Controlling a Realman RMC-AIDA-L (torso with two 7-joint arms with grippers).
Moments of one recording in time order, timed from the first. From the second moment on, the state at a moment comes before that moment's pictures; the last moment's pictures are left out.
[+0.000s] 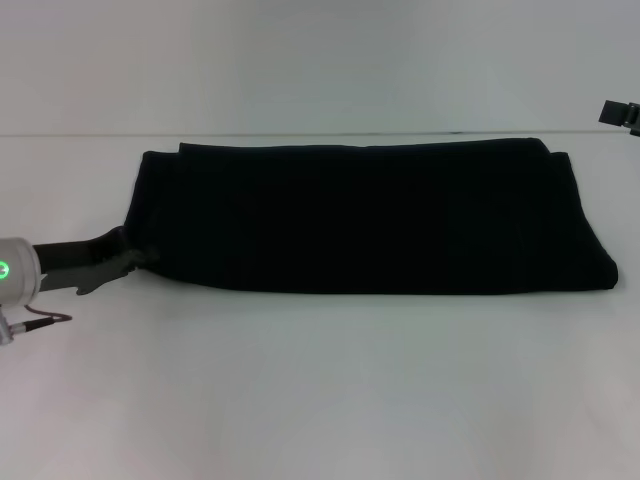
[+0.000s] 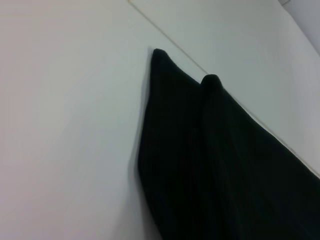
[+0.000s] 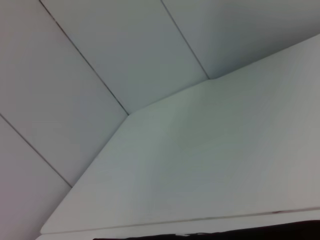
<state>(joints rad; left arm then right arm) -0.69 -2.04 0.27 0.52 2.48 1.10 -2.38 0.62 1.92 -0.42 -0.69 -2.06 -1.36 2.02</state>
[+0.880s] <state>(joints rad) -0.47 -2.00 0.06 0.77 2.24 1.46 -2.23 0.67 1.98 -0.42 -0.62 -1.98 -1.26 1.96</state>
